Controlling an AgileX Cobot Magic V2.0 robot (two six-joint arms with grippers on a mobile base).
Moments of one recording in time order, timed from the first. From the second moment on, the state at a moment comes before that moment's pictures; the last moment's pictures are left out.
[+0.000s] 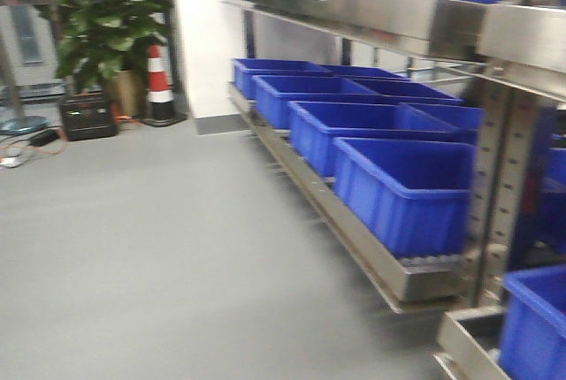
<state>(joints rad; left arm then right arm) -0.48 1.13 -1.27 0.18 0.59 -0.33 0.76 1.33 -1.43 -0.68 0.81 0.79</state>
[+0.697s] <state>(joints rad) -0.48 1.13 -1.27 0.18 0.59 -0.33 0.76 1.33 -1.43 -0.68 0.81 0.79</state>
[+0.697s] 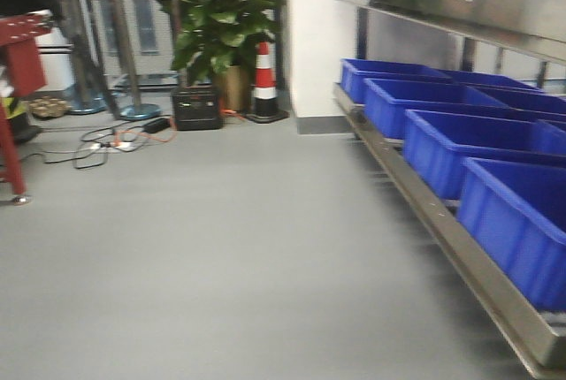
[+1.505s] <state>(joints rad) -0.48 1.13 -1.27 0.18 0.59 -0.33 0.76 1.33 -1.43 -0.68 0.81 0.79</state>
